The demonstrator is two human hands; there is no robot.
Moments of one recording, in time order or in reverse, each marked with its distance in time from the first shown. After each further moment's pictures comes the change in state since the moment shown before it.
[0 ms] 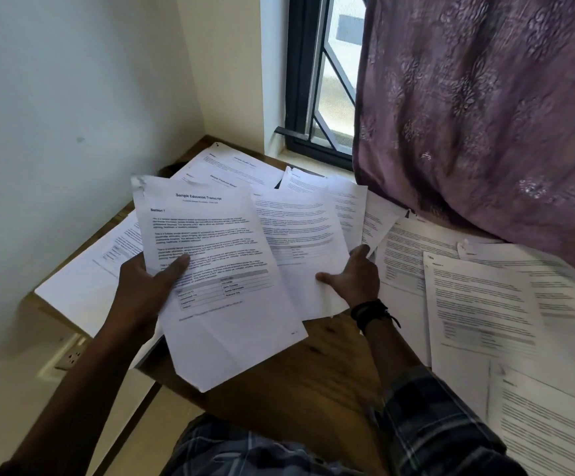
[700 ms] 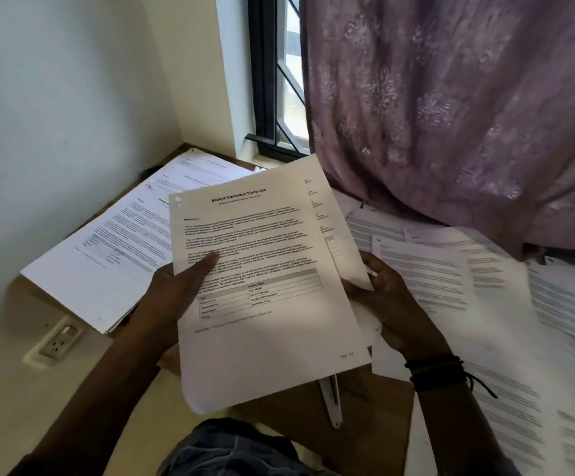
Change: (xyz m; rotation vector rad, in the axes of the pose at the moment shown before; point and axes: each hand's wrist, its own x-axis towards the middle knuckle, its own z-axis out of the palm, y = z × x) left_hand -0.107 0.017 0.073 -0.211 -0.199 -0.149; right_hand -0.119 0.075 -0.154 1.028 -0.453 -0.161
